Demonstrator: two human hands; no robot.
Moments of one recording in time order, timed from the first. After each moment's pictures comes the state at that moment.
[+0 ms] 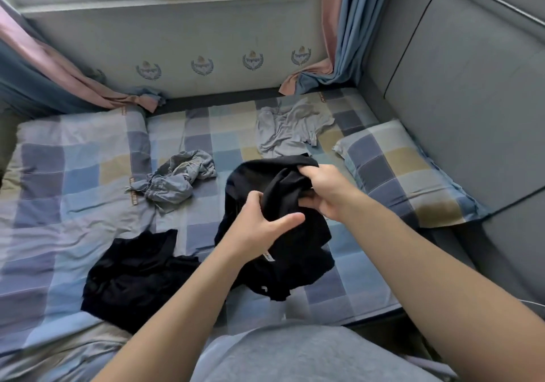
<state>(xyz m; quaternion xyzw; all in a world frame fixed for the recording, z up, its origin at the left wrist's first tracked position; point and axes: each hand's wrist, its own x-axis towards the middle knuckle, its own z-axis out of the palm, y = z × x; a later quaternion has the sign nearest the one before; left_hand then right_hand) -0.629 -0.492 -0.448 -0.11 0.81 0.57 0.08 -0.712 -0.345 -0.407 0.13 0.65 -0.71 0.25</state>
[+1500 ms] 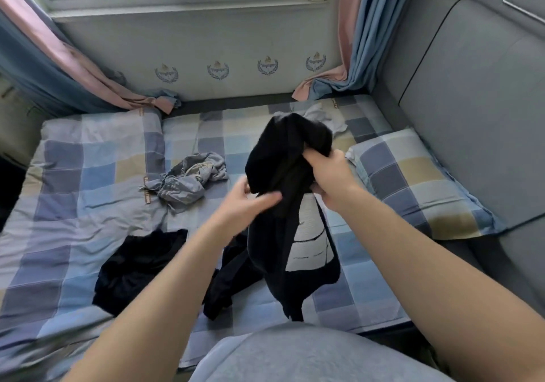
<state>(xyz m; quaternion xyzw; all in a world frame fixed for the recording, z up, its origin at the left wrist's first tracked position) -0.655 -0.542 -0.441 -0.13 0.73 0.66 0.10 -0.734 -0.370 -0.404 0.09 0.65 -0.74 0.15</state>
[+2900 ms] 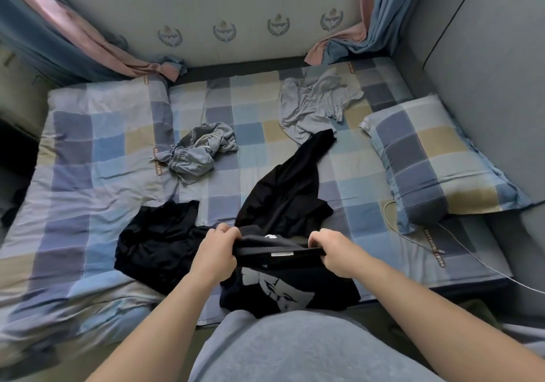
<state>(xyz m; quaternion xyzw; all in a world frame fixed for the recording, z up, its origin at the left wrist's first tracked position) -0.554 -0.591 -0.554 -0.10 0.96 0.20 0.17 -0.636 -0.311 -0.566 -0.22 0.90 -0.19 0.34</state>
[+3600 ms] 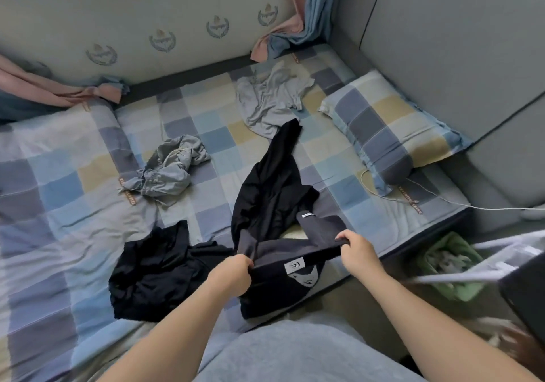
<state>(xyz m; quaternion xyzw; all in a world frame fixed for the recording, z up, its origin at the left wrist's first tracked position) -0.550 -0.650 -0.578 0.02 0.91 0.13 0.40 -0.546 -0.358 -0.586 0.21 0.90 -0.33 0.20</state>
